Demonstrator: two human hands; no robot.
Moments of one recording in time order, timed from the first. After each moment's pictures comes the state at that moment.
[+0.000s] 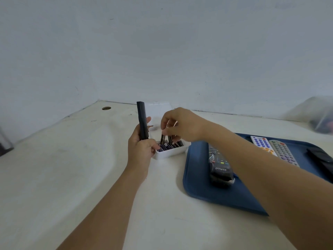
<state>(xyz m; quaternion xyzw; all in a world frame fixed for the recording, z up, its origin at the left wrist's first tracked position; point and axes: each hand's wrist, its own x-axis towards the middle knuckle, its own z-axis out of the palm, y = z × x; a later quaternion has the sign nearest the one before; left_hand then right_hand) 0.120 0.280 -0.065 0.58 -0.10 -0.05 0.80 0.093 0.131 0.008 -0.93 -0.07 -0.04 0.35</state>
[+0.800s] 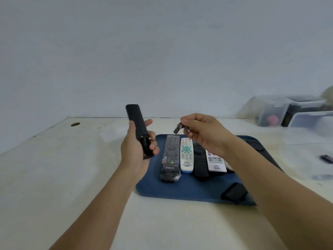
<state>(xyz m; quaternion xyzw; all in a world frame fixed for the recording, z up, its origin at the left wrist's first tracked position) 0.052 0.197 -0.025 0.46 -0.14 -0.17 0.86 -0.031 0.017 0.004 -0.59 0.07 -0.16 0.79</state>
